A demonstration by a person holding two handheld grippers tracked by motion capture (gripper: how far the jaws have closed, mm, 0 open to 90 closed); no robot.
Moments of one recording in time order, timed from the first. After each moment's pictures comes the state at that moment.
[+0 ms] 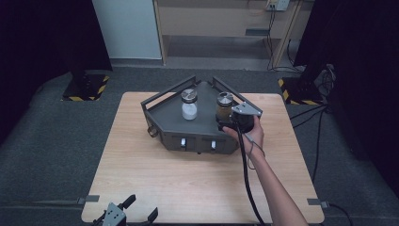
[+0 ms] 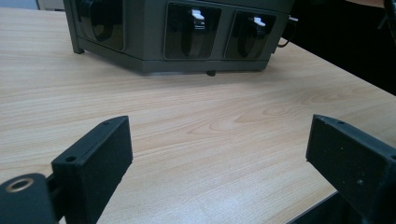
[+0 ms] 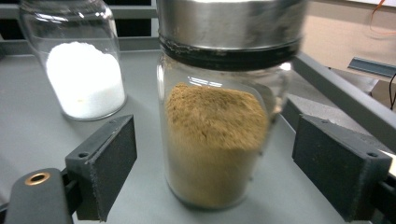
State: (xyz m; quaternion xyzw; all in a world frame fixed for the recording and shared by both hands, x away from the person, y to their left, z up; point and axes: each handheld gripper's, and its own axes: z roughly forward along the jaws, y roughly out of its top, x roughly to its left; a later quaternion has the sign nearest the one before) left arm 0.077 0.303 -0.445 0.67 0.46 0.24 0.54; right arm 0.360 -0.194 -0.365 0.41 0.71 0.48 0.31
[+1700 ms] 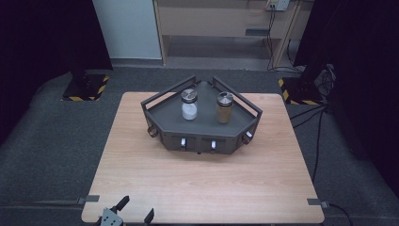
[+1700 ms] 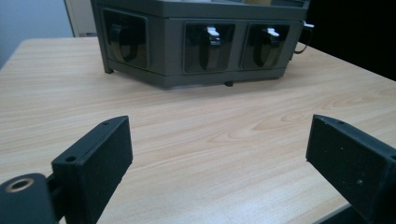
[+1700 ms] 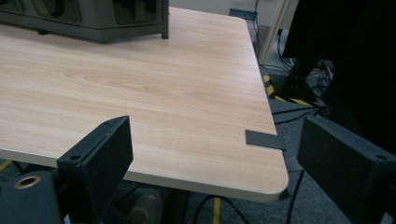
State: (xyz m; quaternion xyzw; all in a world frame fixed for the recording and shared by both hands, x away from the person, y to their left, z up) left arm 0.056 0.293 -0.439 0.66 0.45 0.30 0.52; right arm -0.014 -0.337 -0.441 0.52 0.64 0.39 0.41
